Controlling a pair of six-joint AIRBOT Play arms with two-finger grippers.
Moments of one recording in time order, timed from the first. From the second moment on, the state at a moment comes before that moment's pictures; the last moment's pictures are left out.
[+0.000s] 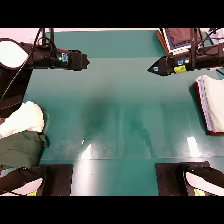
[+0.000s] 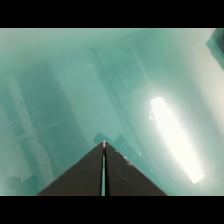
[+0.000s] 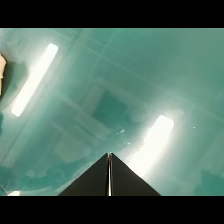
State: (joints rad) left arm -0.40 -1.17 1.47 1.19 -0.92 -1.57; right arm 0.14 -1.18 1.44 -0.89 1.24 1.32
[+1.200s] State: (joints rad) left arm -0.03 -1.06 1.43 1.57 -1.21 -1.58; right arm 0.14 -1.18 1.44 -0.89 1.26 1.32
